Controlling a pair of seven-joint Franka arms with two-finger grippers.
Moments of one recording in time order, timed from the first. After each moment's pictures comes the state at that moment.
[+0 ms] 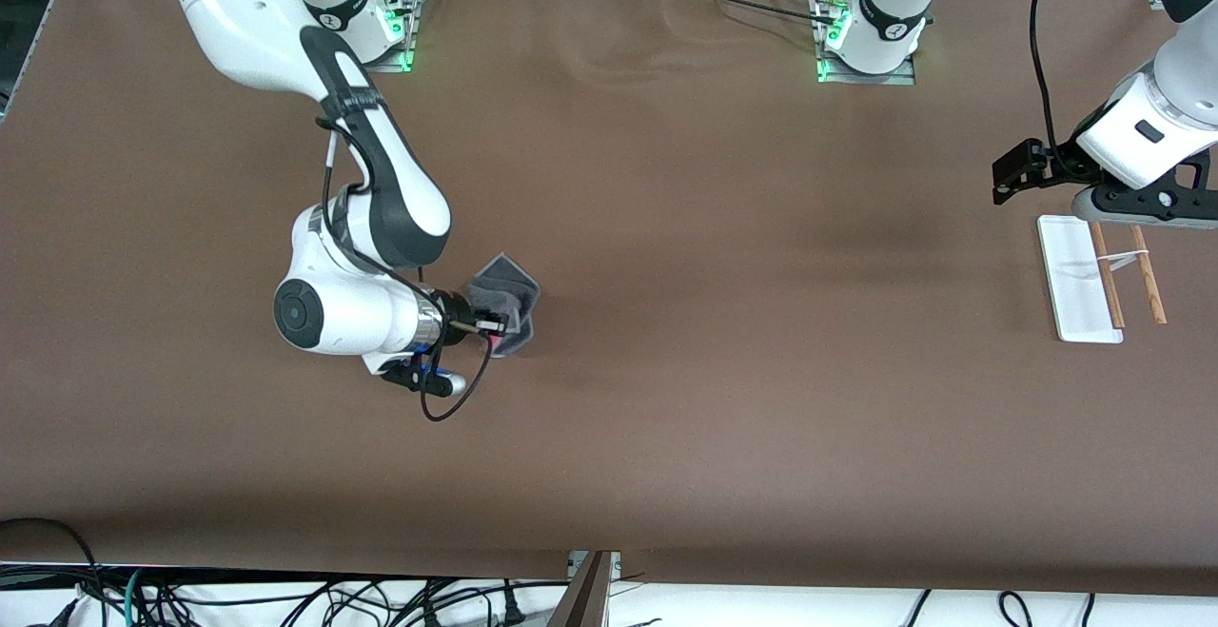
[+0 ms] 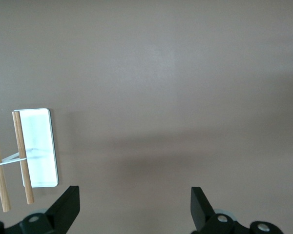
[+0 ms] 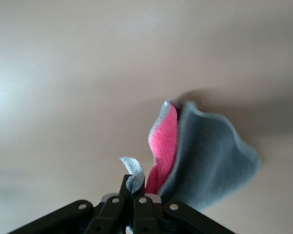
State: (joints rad) left arm -0.01 -0.02 -0.04 -1.73 0.03 1.68 0.01; right arm 0.35 0.72 0.05 -1.29 0.55 1.94 0.47
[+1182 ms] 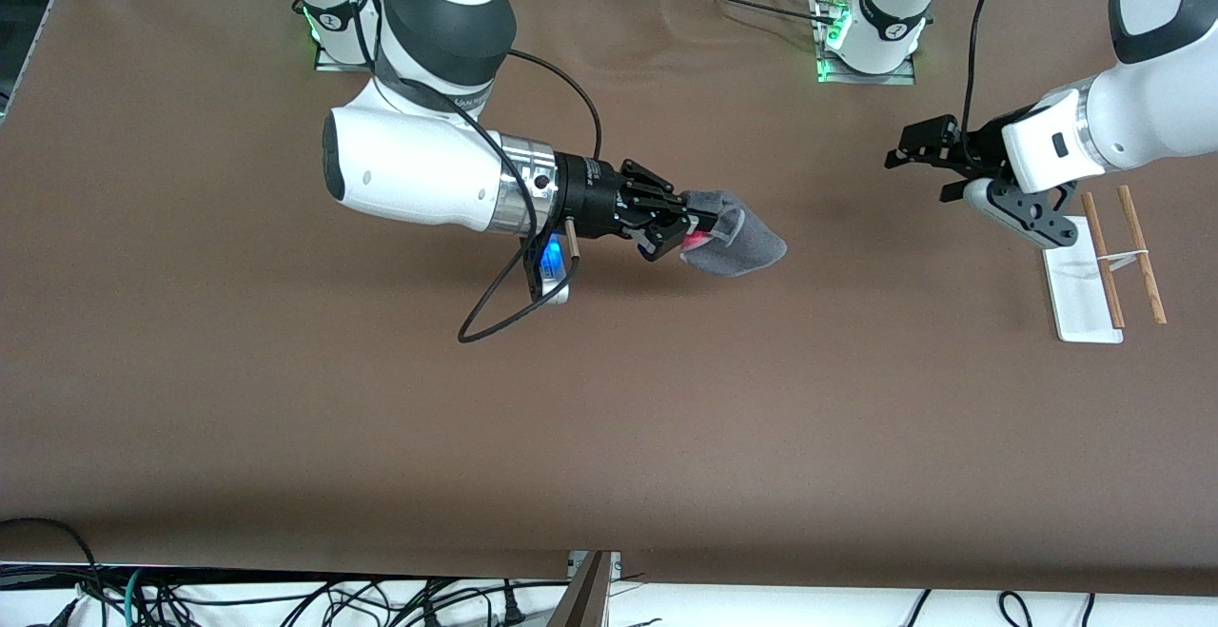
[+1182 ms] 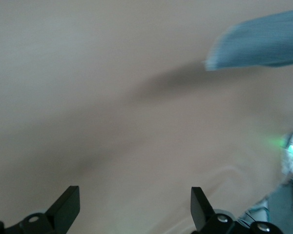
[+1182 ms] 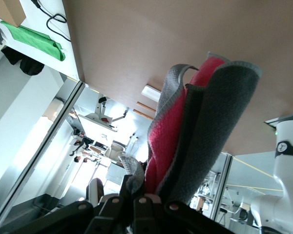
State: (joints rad) left arm -0.02 0.05 -0.06 -1.73 -0.45 1.56 0.33; right arm 0.36 0.69 0.45 -1.06 0.80 2.26 1.36
